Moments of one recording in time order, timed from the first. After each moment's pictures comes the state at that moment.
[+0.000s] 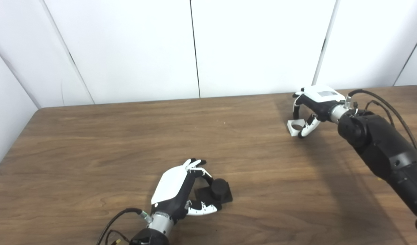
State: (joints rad) left arm -0.04 0.15 -0.43 -0.29 0.81 0.36 -0.16; right arm -0.73 -0.55 0.41 0.49 -0.77 0.06 0.27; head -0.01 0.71
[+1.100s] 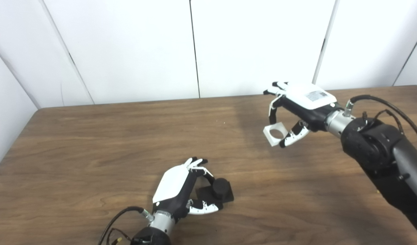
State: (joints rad) left arm -0.05 0.14 -0.43 -0.27 0.81 0.35 -0.16; right arm -0.53 -0.57 0.33 -0.27 -0.77 0.14 0.55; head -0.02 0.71
